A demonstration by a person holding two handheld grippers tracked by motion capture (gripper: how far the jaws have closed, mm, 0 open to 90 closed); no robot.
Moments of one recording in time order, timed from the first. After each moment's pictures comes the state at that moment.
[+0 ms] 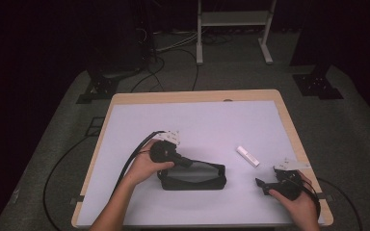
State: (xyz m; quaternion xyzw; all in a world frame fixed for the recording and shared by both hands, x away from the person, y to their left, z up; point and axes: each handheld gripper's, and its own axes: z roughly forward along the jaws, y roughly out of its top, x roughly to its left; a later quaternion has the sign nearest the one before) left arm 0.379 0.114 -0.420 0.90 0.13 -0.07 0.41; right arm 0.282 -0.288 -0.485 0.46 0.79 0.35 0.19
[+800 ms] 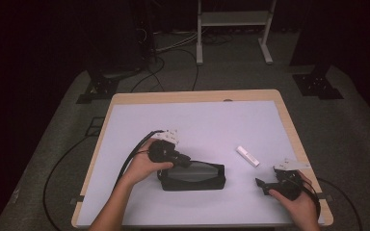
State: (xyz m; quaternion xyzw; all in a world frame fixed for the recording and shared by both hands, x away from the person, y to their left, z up) left arm 0.378 0.119 -0.413 0.90 0.14 -0.05 0.41; right arm 0.282 -0.288 -0.485 0.46 0.79 0.35 0.19
